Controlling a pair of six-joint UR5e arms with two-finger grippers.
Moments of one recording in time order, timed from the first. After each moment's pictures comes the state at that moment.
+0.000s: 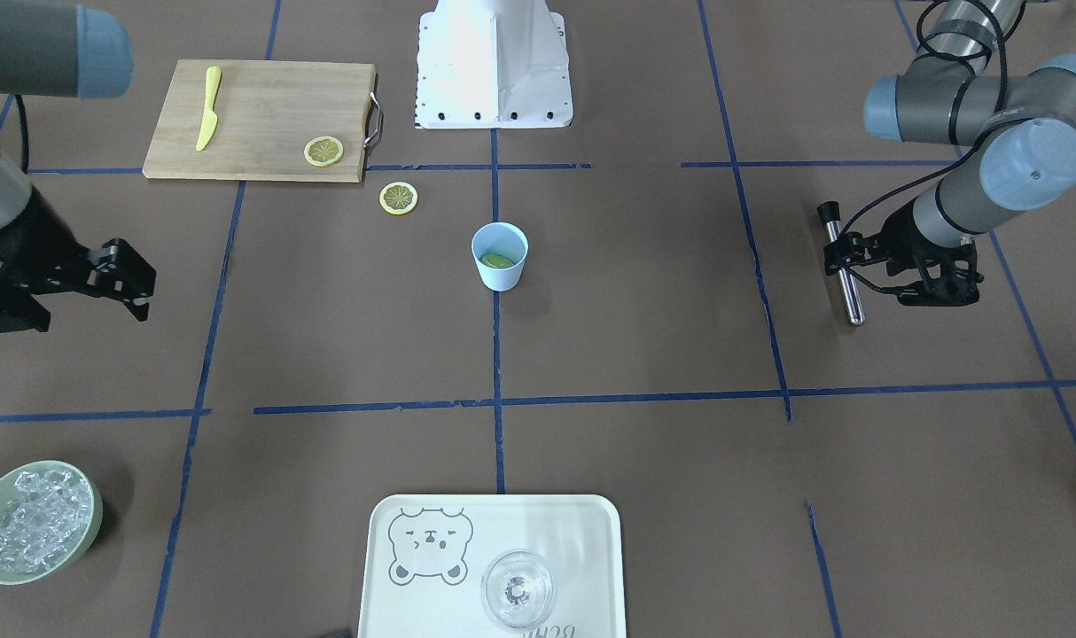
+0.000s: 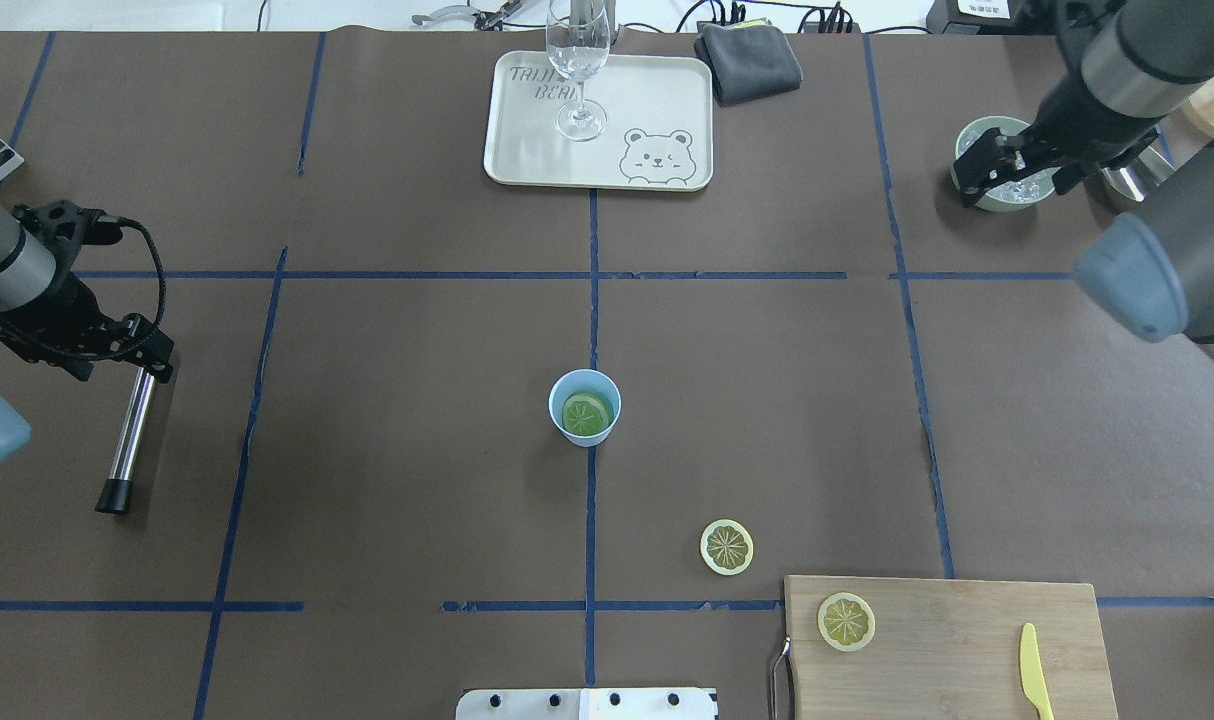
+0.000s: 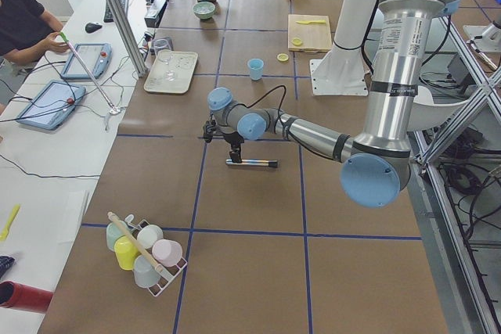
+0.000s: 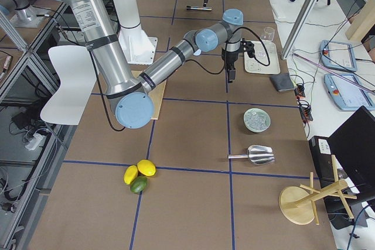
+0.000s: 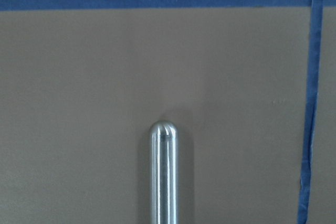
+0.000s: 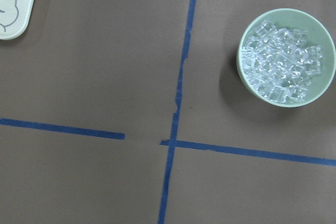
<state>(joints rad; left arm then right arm) -0.93 -1.68 -1.70 -1.74 -2.31 -0.69 1.11 -1.21 1.87 -1.76 2.17 0.50</state>
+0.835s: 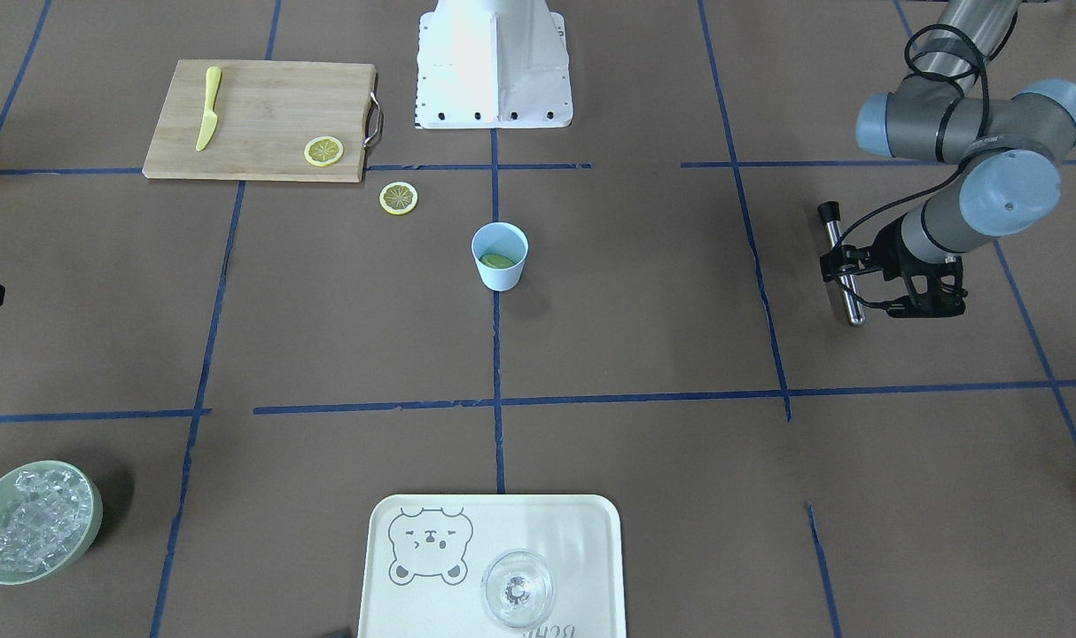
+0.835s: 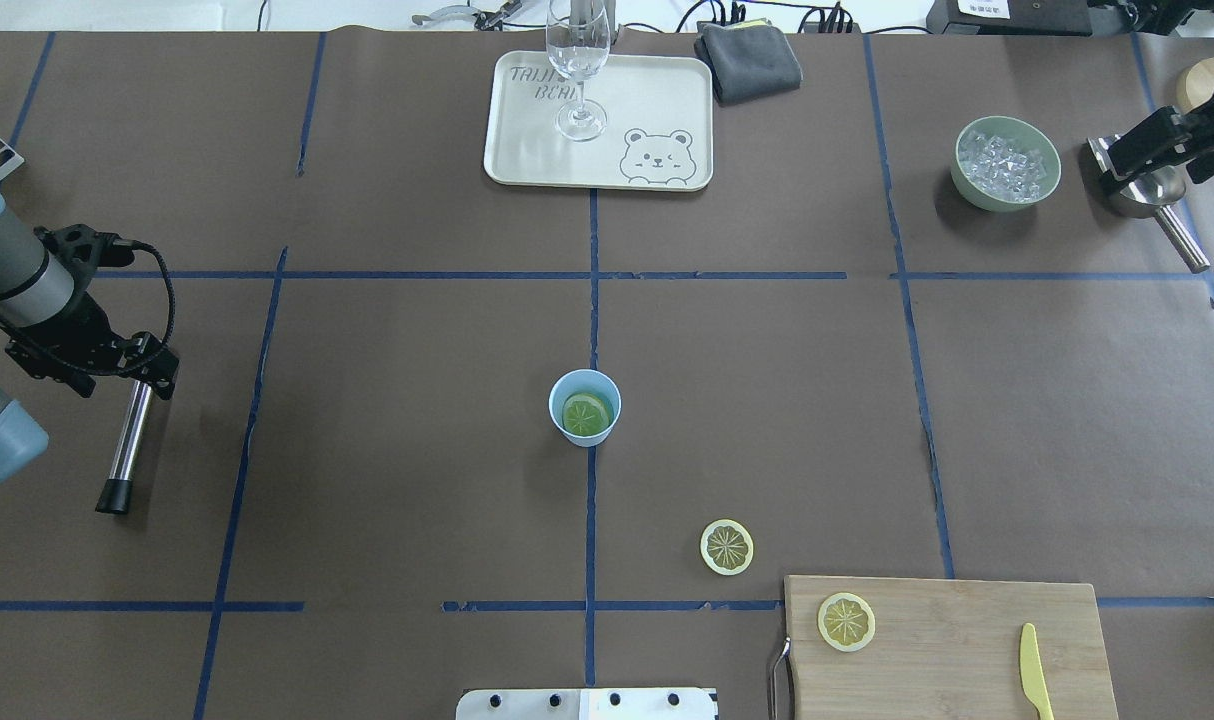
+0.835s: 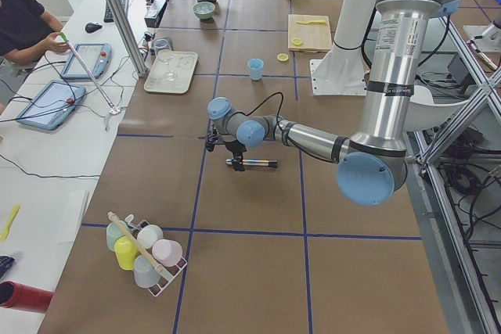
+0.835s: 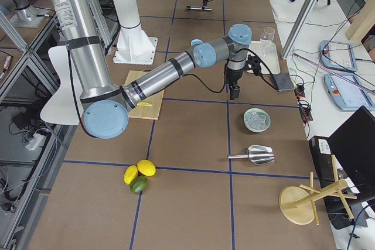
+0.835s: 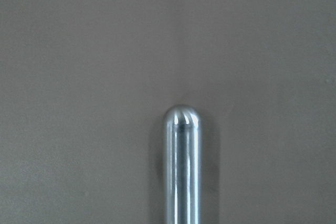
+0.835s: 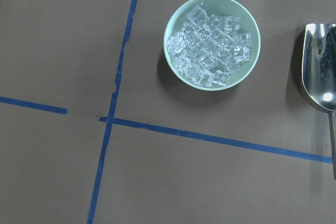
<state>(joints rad) -0.91 -1.70 -1.62 -1.75 -2.30 -0.68 1.27 -1.31 1.86 -1.76 2.31 0.30</state>
